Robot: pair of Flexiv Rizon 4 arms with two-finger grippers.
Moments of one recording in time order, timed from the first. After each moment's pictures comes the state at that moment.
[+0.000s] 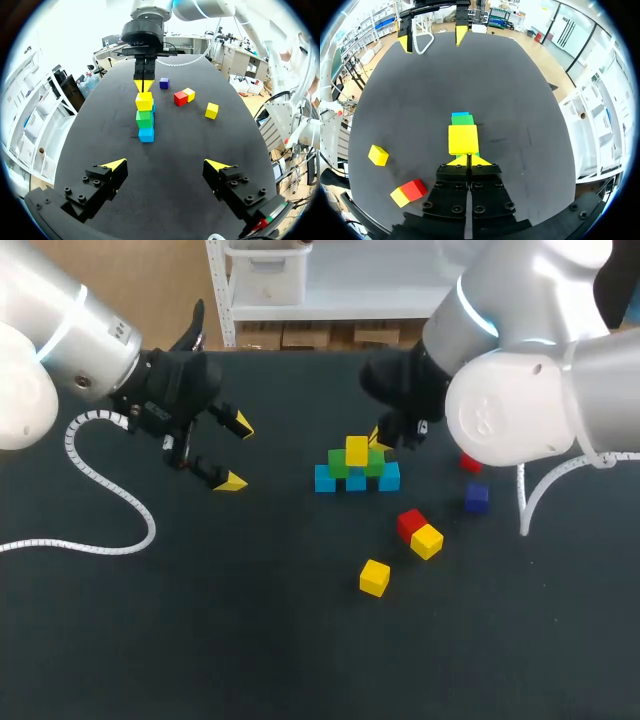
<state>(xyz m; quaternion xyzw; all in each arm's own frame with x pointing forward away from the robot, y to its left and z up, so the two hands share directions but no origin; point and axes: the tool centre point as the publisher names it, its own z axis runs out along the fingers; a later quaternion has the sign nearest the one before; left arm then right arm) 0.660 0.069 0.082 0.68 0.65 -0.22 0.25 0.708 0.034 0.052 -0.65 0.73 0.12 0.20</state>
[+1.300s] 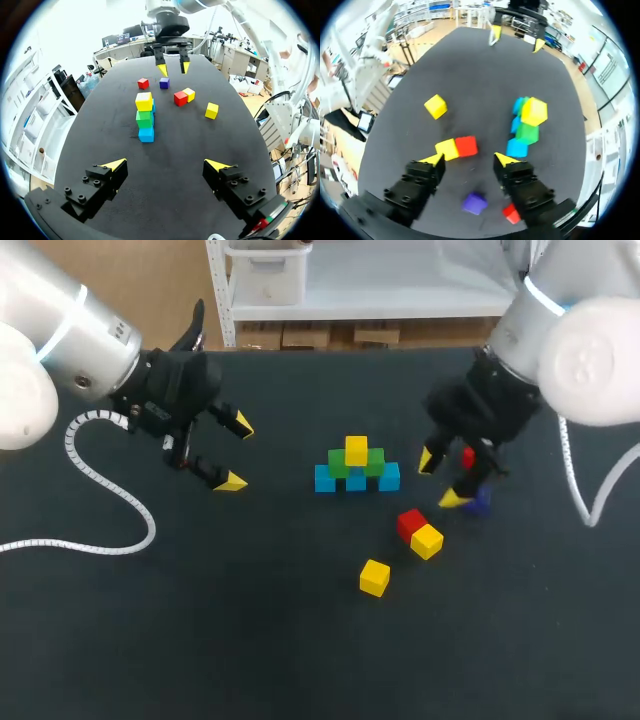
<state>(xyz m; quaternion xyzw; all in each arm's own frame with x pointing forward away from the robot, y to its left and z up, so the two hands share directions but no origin) 0.660 0.069 0.082 0.68 0.65 -0.22 0.25 0.623 -0.044 0.055 -0.79 0.57 0.17 0.13</state>
